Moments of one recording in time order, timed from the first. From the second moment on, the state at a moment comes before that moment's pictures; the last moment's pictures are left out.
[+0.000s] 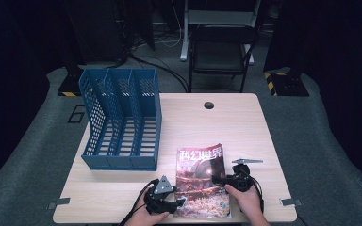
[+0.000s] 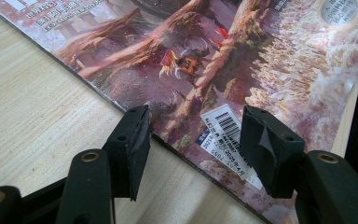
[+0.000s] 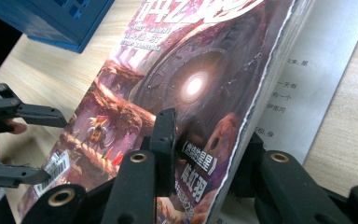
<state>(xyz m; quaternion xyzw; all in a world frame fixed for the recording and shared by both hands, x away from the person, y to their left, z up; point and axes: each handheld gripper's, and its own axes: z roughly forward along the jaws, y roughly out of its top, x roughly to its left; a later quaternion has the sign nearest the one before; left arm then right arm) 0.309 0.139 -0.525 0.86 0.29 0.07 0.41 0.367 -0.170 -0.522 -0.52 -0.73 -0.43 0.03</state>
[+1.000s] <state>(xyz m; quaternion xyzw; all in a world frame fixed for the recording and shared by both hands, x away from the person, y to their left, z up) 0.310 0.136 -0.525 0.86 0.29 0.06 0.41 0.365 -0.172 -0.523 -0.54 -0.72 -0.44 0.06</state>
